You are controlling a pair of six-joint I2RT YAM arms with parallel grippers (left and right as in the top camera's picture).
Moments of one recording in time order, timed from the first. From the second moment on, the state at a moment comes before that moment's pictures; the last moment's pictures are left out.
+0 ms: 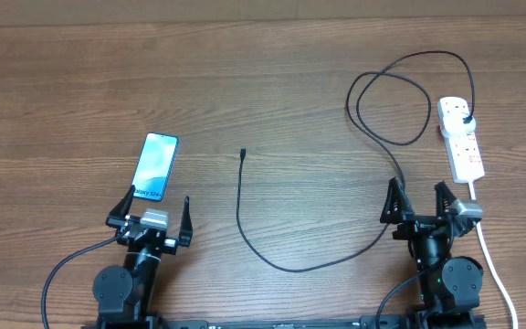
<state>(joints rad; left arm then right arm) 0.03 0.01 0.01 -0.06 0.19 0.21 0.07 0.01 0.02 -0.02 0.05 0.33</state>
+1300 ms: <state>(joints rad) 0.03 0.01 0.01 -0.05 0.22 0.12 0.07 0.01 0.02 -0.03 0.05 0.33</state>
